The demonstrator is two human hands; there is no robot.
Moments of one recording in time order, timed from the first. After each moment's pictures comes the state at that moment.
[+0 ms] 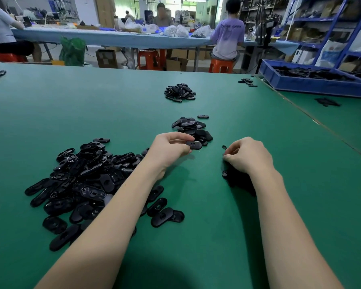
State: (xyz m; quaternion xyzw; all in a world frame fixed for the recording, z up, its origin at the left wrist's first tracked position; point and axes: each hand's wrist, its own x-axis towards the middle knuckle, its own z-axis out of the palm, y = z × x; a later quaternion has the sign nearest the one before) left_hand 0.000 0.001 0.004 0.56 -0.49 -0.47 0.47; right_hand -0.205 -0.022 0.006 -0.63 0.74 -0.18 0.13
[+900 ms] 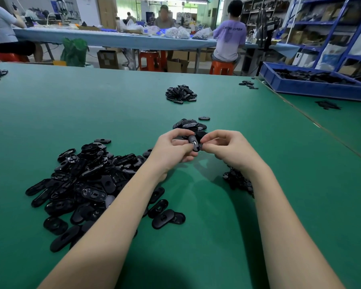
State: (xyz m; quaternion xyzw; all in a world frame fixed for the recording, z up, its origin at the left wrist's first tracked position) left_hand -0.004 0.002 0.005 0.51 -0.48 -0.50 0.51; right_hand -0.178 -0.017 0.017 -0.66 0.53 -0.38 0.39
